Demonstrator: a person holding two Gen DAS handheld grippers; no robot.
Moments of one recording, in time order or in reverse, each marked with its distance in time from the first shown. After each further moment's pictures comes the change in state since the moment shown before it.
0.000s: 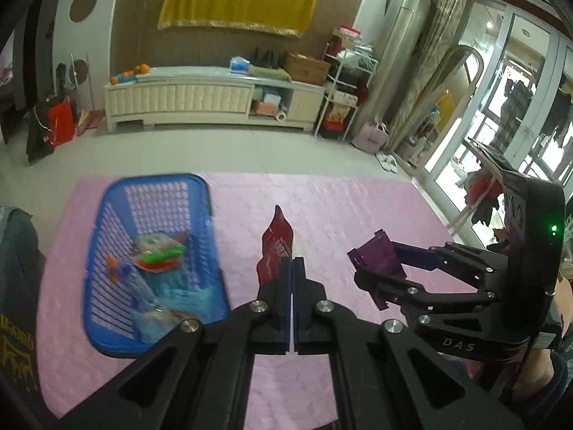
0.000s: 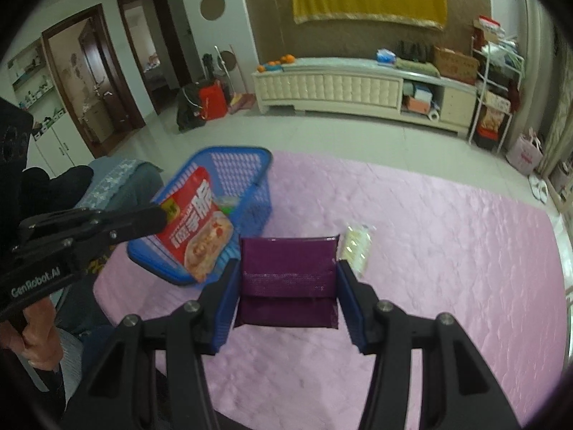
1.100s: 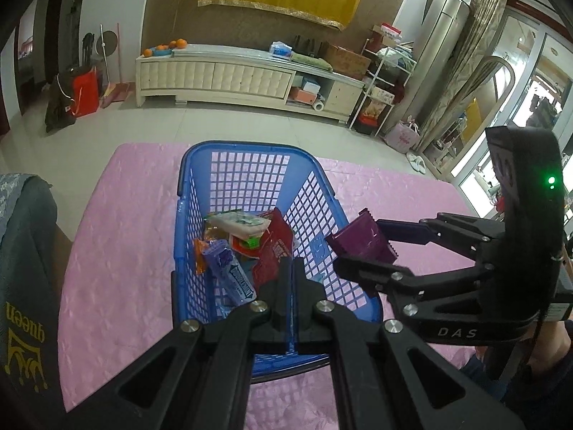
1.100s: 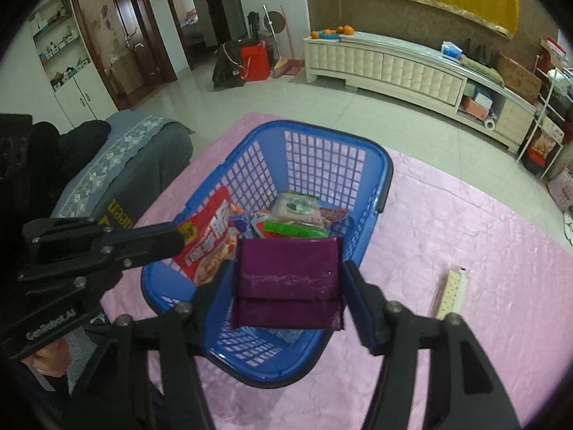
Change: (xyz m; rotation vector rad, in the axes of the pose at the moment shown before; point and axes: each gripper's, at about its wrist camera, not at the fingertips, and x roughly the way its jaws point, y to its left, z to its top) left arm 0.008 0.124 -0.024 -0.089 0.049 0.047; right arm 0.125 0.093 0.032 -0.152 0.147 0.080
